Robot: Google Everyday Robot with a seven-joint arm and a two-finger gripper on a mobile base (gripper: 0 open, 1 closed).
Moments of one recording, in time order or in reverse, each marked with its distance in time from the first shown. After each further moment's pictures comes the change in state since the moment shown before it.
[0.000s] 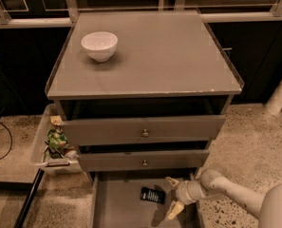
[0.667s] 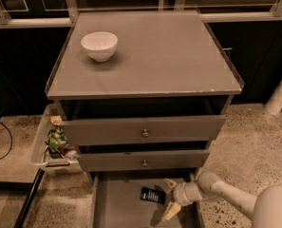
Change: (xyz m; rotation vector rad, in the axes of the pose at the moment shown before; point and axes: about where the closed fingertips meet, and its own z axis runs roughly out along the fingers) arm 0.008 -0.003 0.020 -0.001 -0.027 0.035
